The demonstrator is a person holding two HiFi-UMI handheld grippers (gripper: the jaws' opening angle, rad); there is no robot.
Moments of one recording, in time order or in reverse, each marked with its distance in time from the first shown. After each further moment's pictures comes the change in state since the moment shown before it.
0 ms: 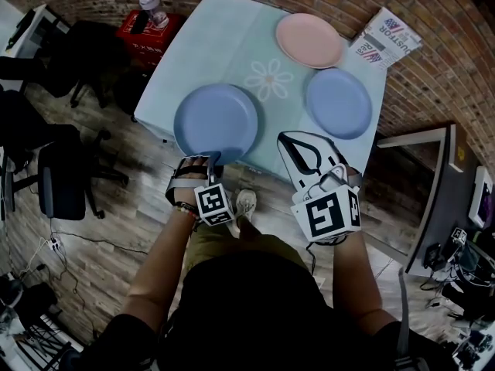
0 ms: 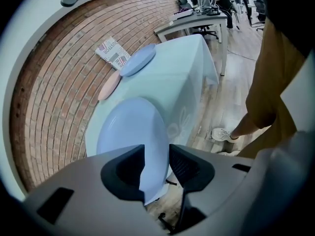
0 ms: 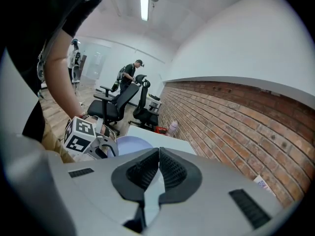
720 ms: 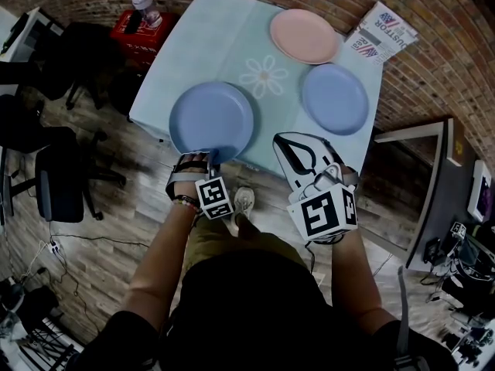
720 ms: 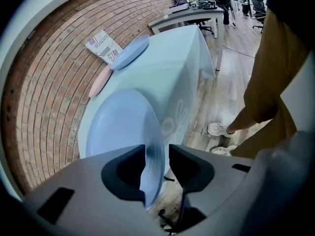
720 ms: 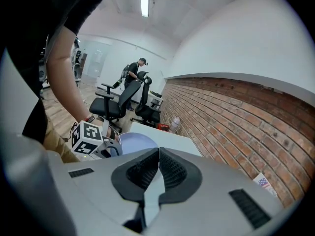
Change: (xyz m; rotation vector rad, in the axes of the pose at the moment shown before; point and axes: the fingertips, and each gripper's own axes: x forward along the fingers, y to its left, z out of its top) left arm 0.026 -0.013 -0.004 0.043 0.048 -0.059; right arm 0.001 0.008 -0.011 -0.004 0.038 0.022
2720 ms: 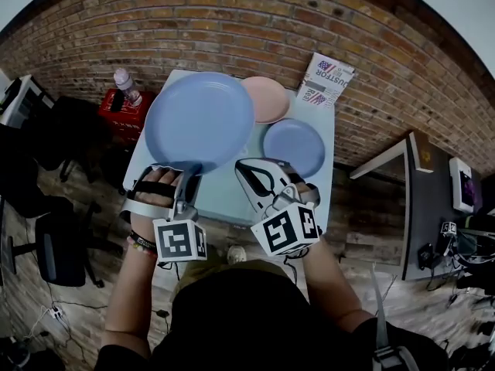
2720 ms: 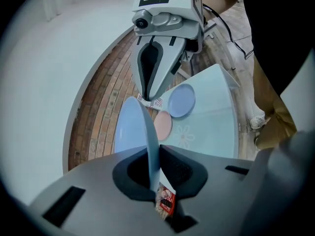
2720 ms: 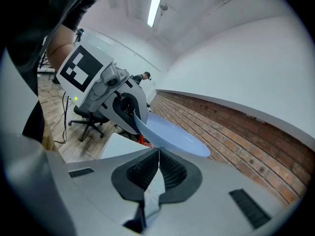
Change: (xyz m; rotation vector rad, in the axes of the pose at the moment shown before) left arm -0.248 0.204 0.100 0.267 -0.276 0.469; right arm -0.038 -0.056 0.076 -0.096 -0.128 -0.196
